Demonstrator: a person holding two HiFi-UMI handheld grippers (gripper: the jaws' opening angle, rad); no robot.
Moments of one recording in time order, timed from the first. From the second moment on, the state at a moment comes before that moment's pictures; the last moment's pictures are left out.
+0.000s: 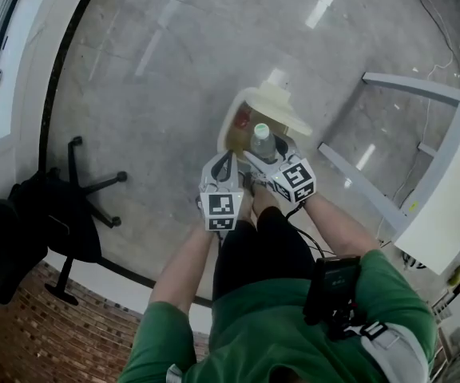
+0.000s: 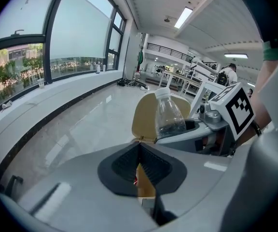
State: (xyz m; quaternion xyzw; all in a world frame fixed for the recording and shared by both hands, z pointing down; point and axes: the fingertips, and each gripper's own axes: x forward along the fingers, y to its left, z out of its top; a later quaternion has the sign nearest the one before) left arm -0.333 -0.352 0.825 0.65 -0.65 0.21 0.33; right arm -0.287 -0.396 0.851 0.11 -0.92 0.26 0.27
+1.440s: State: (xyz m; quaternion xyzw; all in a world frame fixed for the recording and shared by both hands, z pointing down) left arm -0.358 -0.343 0.924 0.64 -0.67 0.18 0.34; right arm -0.281 -0.388 1.036 0.23 -0.82 0.37 0.37
